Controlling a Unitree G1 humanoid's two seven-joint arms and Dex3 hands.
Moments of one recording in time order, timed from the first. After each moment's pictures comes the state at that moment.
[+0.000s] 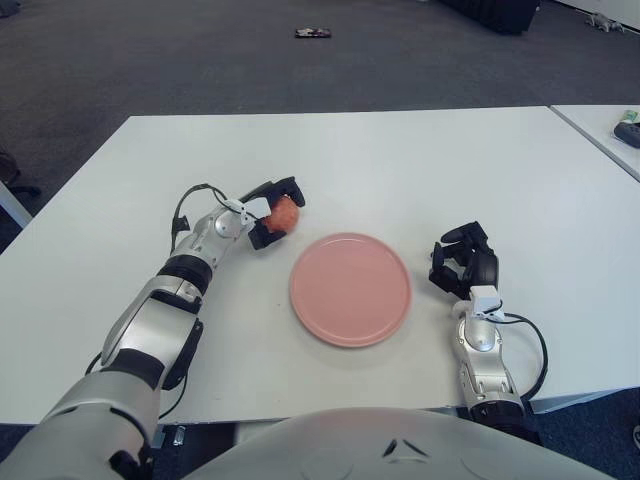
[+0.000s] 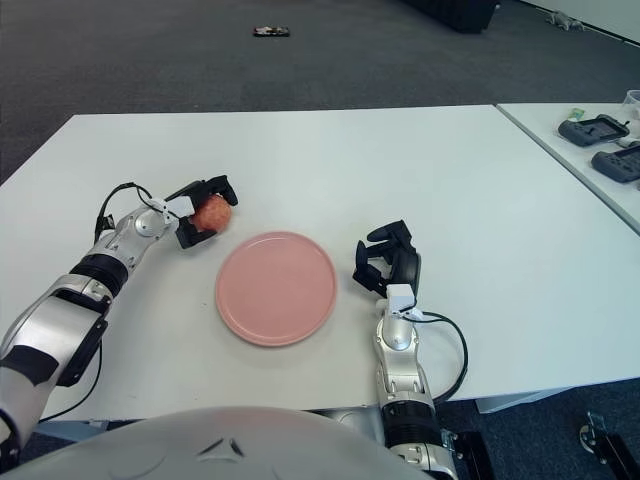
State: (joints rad) left arm -0.64 0.35 -0.29 1.00 0.31 -0.37 -0.25; right arm 0.10 0.03 -0.07 0.26 -0.17 -0.45 -0.32
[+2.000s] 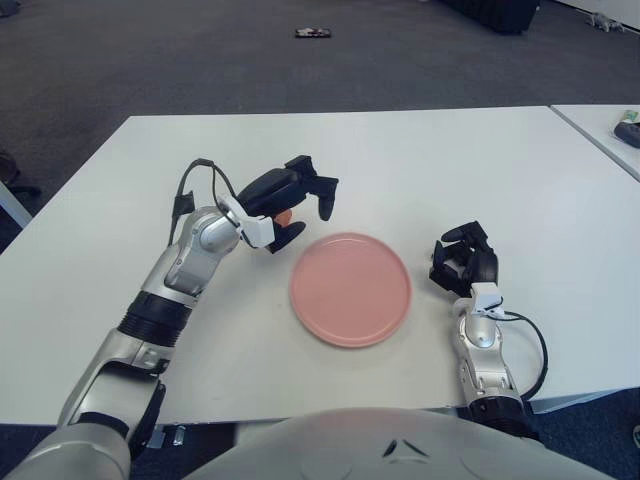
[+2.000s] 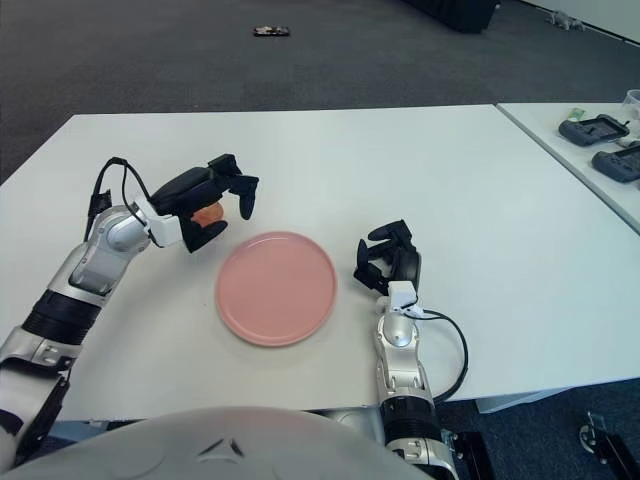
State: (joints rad) left arm -0.39 0.50 -0.25 0.15 0.47 -0.42 -0.36; right arm 0.08 0.03 -0.09 0.29 -0.14 -0.43 -0.31
